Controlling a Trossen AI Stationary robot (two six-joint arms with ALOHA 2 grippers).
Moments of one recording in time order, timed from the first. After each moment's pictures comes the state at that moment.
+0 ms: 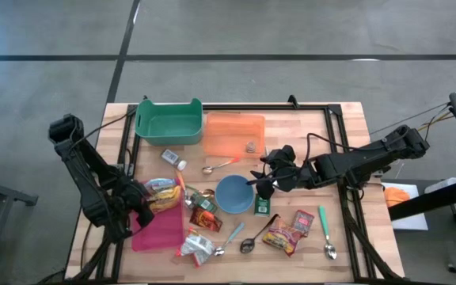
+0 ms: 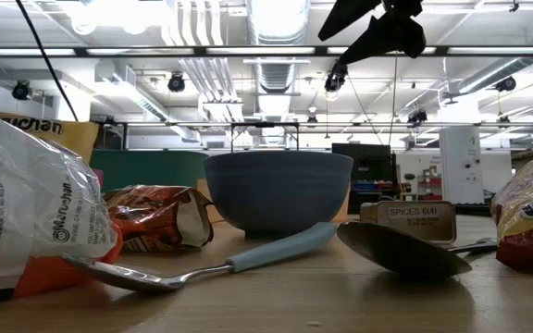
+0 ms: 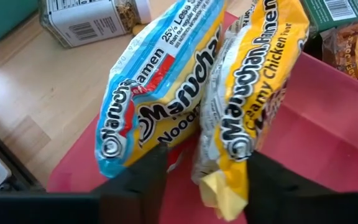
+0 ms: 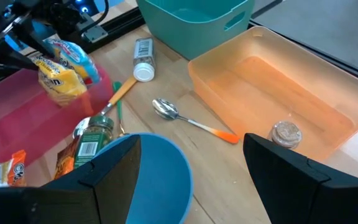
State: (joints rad) left arm -1.08 1.20 0.71 -1.23 -0.57 -1.84; right arm 0.29 1.36 1.08 -0.46 0.65 0.75
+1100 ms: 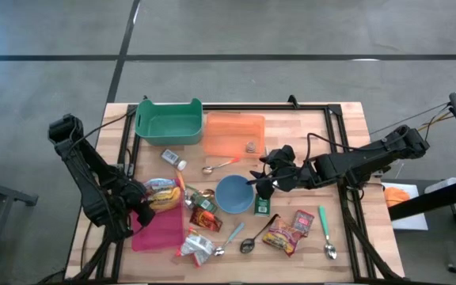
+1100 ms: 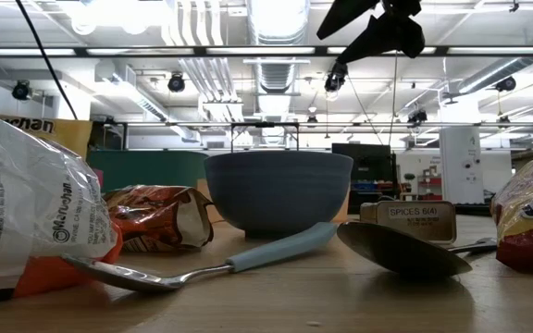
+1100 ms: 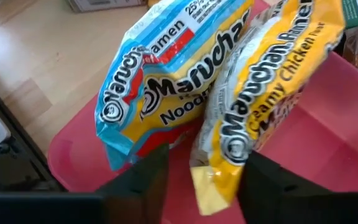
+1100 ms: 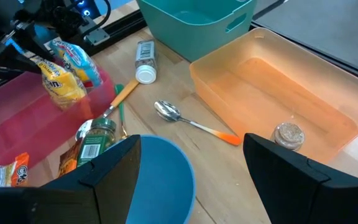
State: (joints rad) left arm -1.06 1.20 0.72 -1.23 -0.49 -1.95; right arm 0.29 1.36 1.08 -0.44 0.65 0.75
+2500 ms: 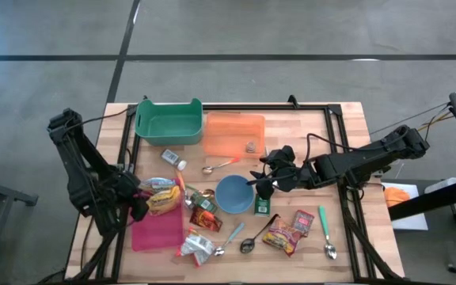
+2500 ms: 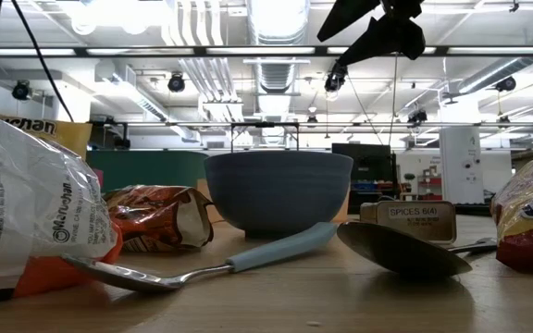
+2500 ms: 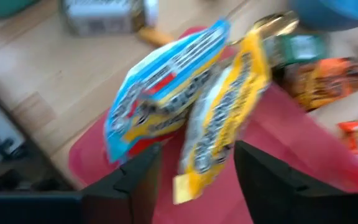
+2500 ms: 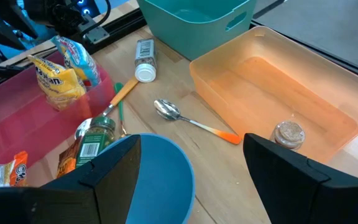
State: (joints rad) left arm -1.05 1.07 0.88 -1.39 -0.55 -1.92; right arm 0.29 1.37 1.07 -0.43 0.65 0.75
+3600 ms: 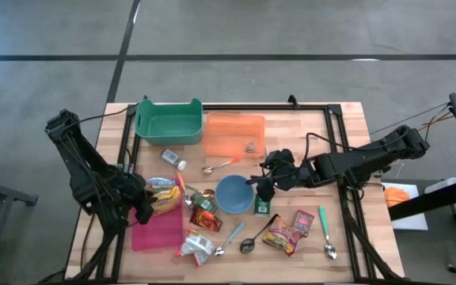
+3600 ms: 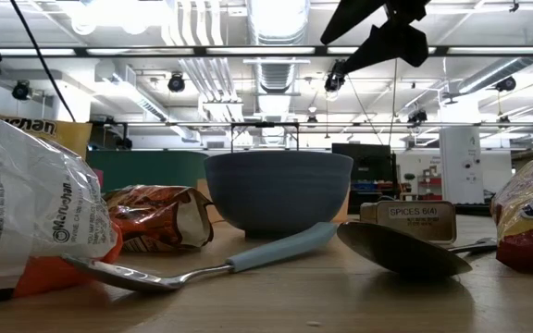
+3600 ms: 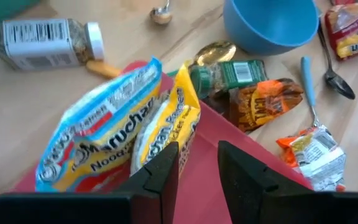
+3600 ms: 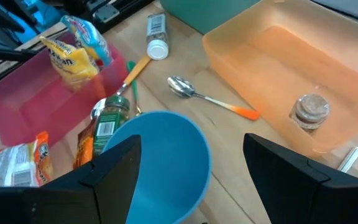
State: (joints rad) left arm -0.97 1.06 0.89 -1.23 -0.64 -1.71; right arm 0.28 1.37 1.07 -0.47 0.52 0.81
